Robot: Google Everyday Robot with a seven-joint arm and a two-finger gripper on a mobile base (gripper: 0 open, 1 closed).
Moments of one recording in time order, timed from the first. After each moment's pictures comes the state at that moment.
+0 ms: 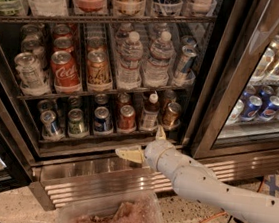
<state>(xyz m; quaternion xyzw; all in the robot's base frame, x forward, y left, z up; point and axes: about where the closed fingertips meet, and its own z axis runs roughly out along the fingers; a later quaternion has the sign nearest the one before) 0.599 -0.016 0.639 -0.28 0.76 0.18 0.56</state>
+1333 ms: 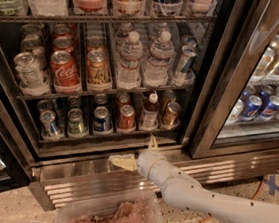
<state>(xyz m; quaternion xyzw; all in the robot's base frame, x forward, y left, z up) 0.599 0.002 0.585 -0.25 0.76 0.21 0.56</state>
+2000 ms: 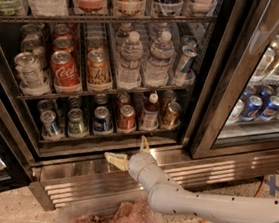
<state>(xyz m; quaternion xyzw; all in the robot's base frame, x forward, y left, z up) 0.604 0.025 0.573 -0.24 0.74 0.19 0.60</state>
